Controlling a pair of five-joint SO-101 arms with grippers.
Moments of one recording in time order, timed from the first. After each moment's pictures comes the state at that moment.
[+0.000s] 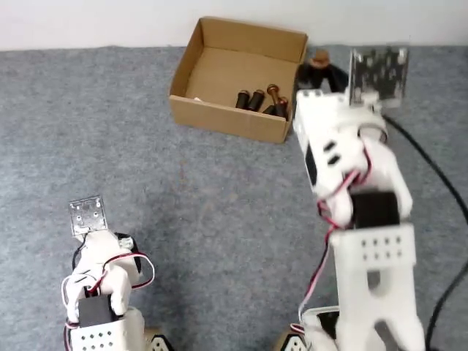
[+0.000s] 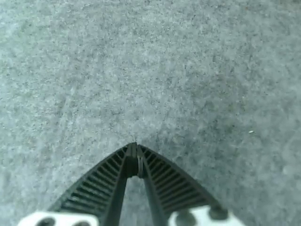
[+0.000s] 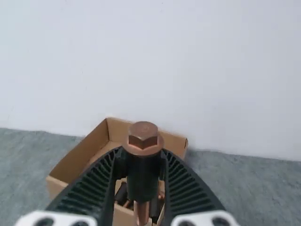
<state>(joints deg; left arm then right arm) -14.7 -99.1 96.9 64.5 11.9 -9.7 -36.2 16.8 36.6 -0.9</state>
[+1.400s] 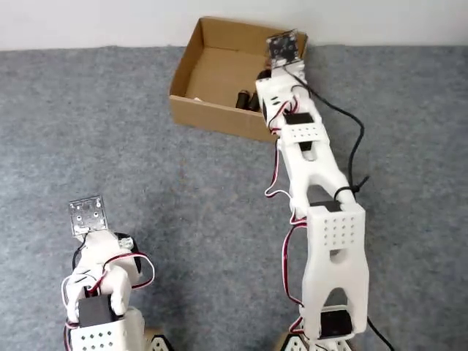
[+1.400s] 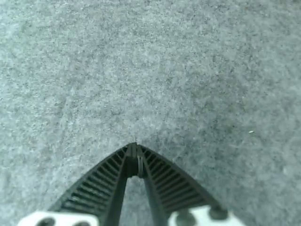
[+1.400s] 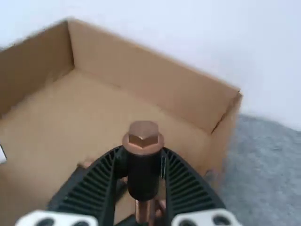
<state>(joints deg) -14.7 -99.2 96.9 64.5 11.8 -10.5 48.6 -27.5 10.7 11.5</state>
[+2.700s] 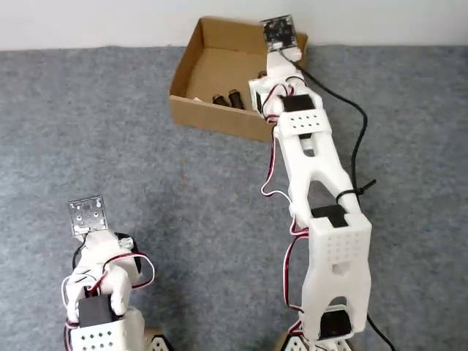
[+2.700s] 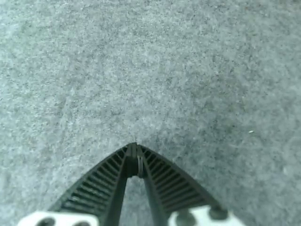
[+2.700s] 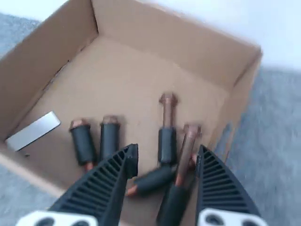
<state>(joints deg) -14.7 -99.2 96.9 64.5 11.7 -12.7 35.1 -29.4 42.5 0.7</state>
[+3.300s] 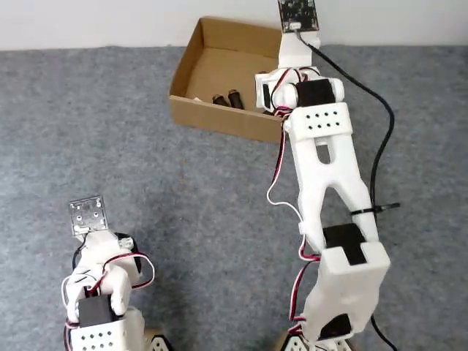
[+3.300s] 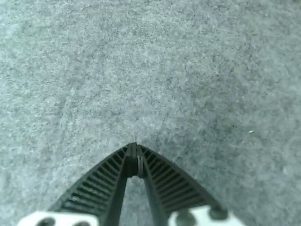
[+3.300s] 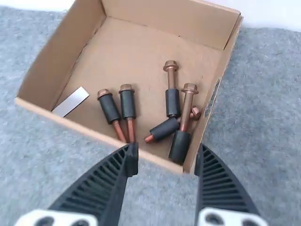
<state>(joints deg) -14.7 -99.2 96.9 64.5 11.7 -13.5 17.8 -29.4 65.4 -4.6</state>
